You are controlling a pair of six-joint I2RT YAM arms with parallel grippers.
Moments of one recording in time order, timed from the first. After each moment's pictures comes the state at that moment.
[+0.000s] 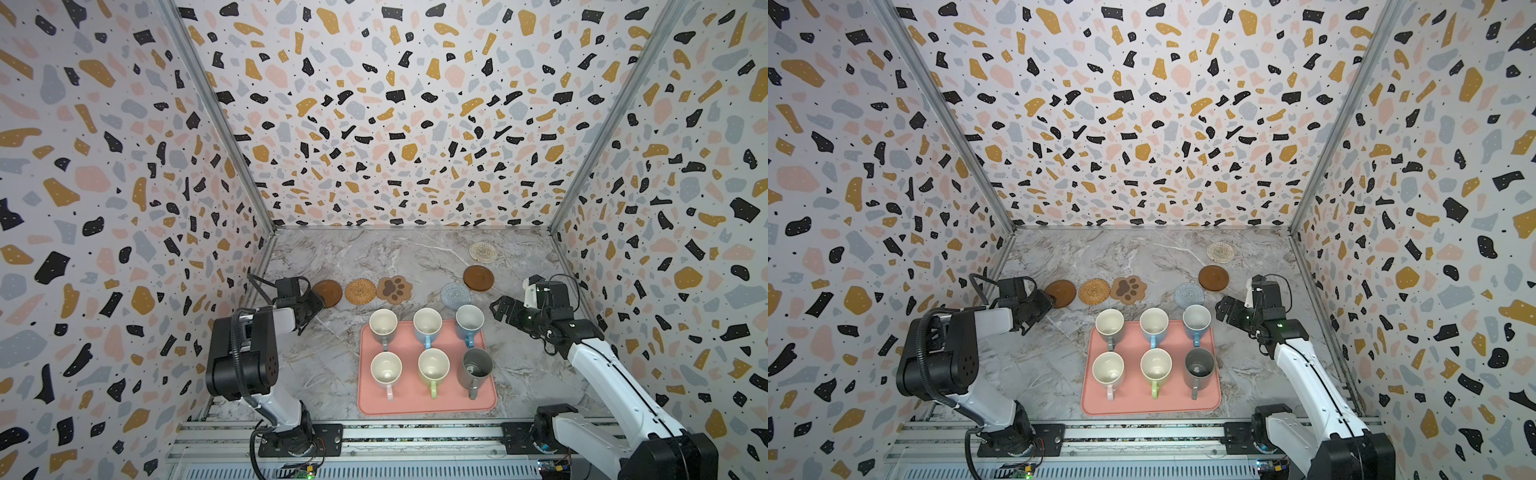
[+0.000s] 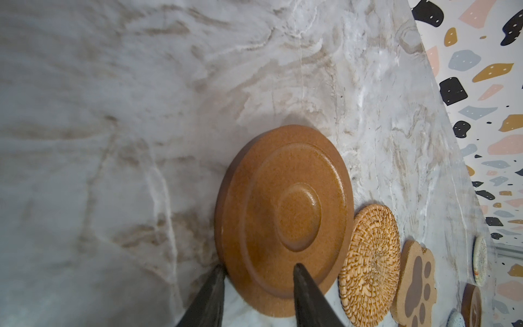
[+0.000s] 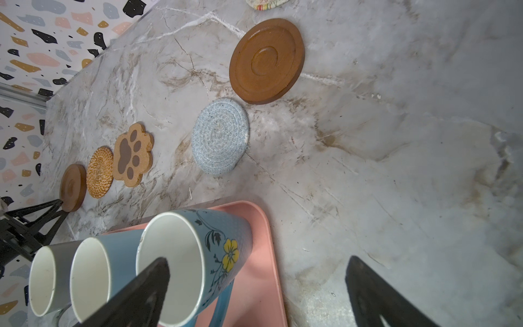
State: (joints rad) left arm 0.16 1.67 0.70 0.12 0.26 -0.64; right arm 0.15 1.01 0.71 -0.53 -0.21 0.49
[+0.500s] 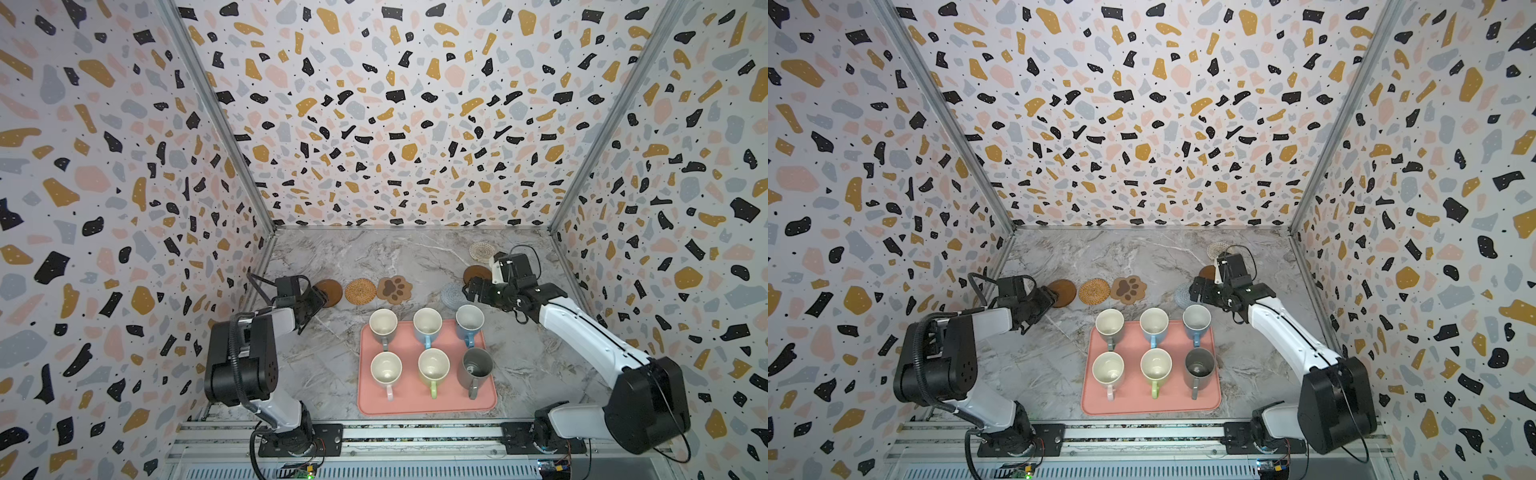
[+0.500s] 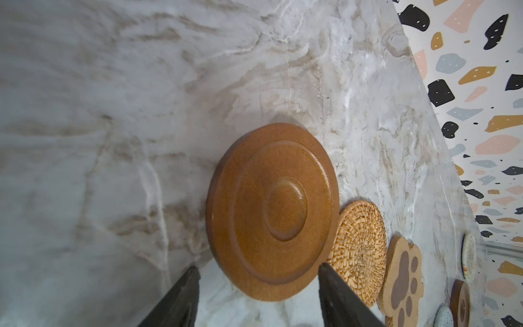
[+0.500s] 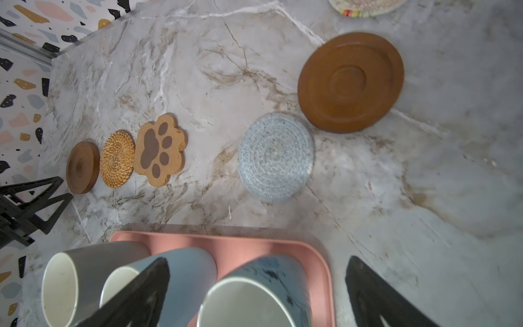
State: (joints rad) left arm 0.16 1.60 0.70 0.07 0.26 -0.65; right arm 0.37 1.41 1.05 -0.49 -0.14 0.48
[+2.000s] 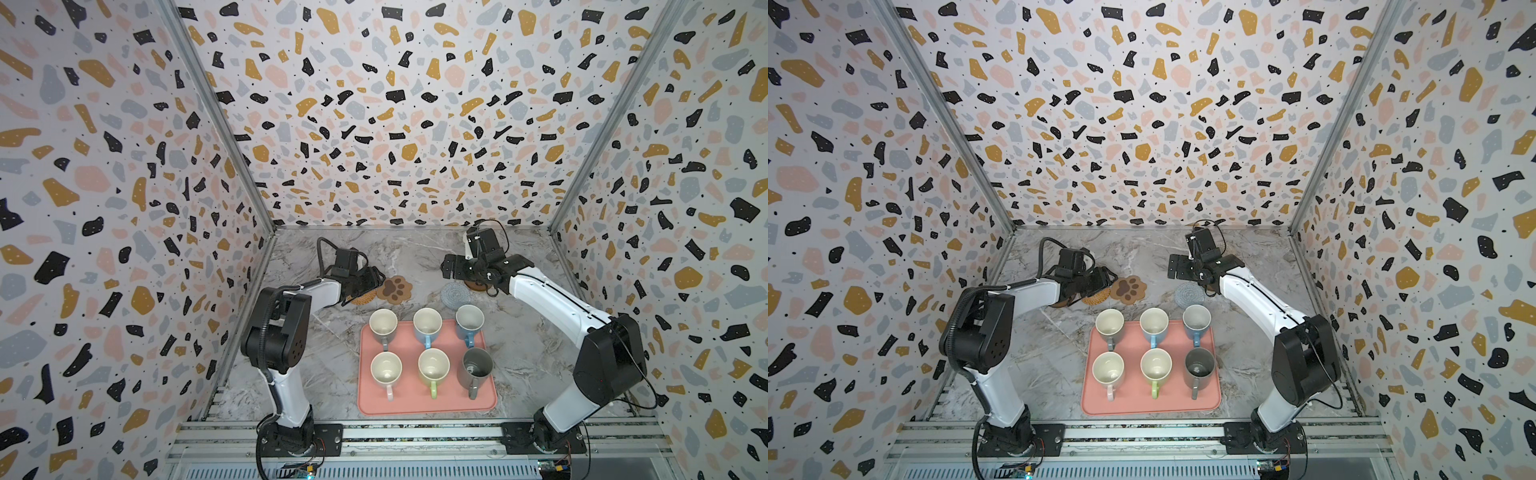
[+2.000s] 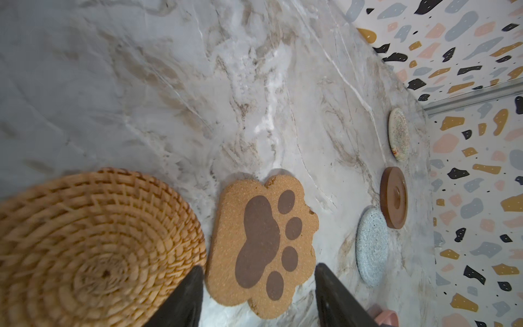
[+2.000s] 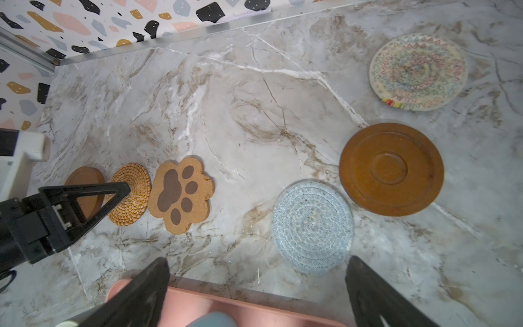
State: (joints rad) left arm -0.26 1.89 1.11 -0.02 0.36 -0.61; right arm 0.47 1.61 1.33 -0.53 0.01 0.46
